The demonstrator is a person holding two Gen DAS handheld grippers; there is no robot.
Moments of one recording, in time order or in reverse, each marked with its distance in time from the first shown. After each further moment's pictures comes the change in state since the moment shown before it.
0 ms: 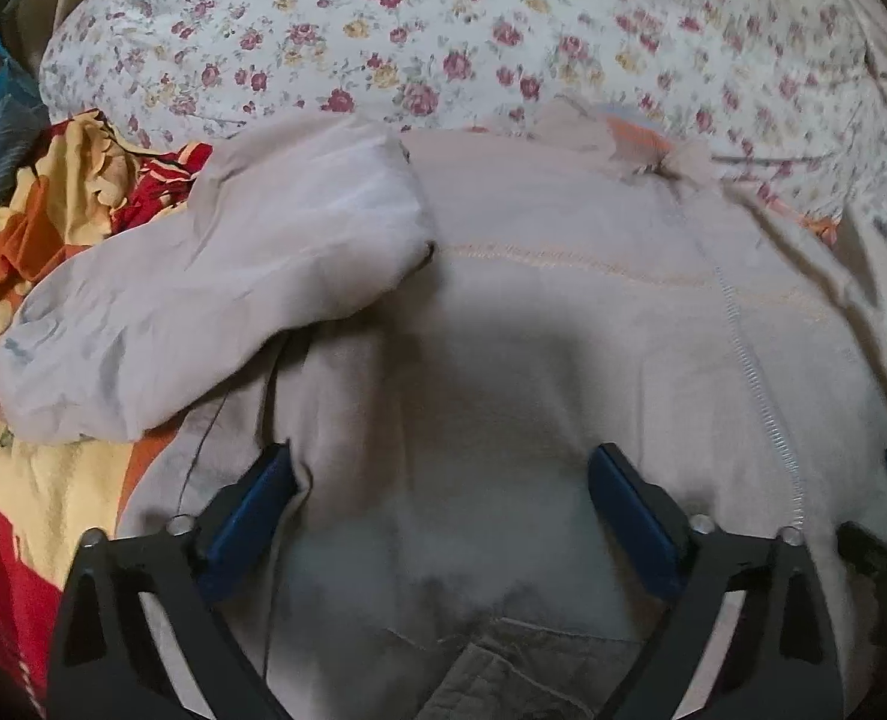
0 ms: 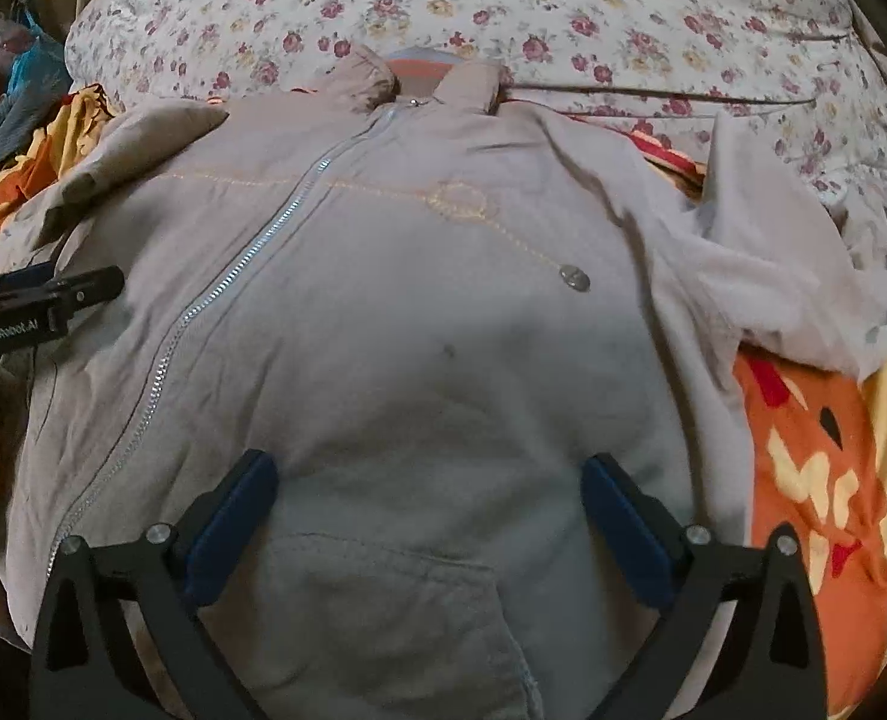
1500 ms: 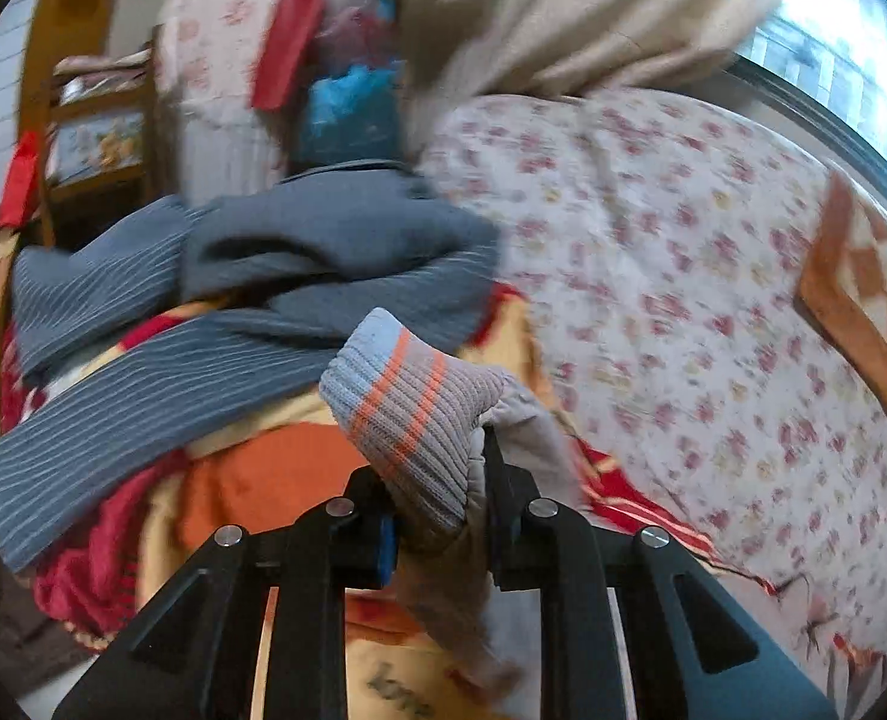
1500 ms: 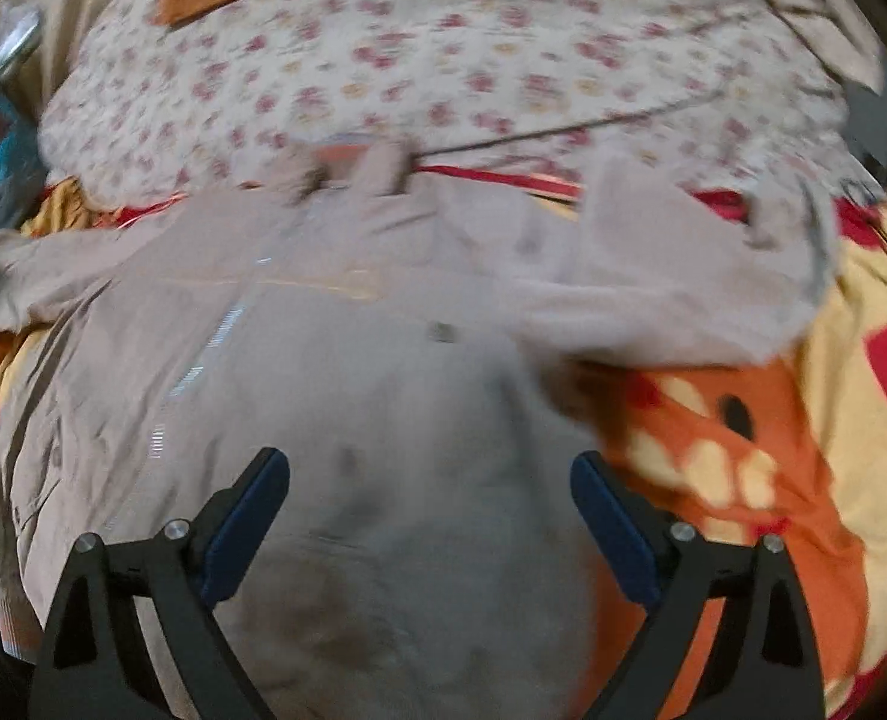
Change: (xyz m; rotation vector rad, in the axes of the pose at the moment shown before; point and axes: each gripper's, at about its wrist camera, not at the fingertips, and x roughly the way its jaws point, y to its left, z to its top) left arm -0.141 0.322 0.098 -0.577 -0.421 0.280; right arm -0.057 -0.070 -0.004 0.187 -0.105 -0.042
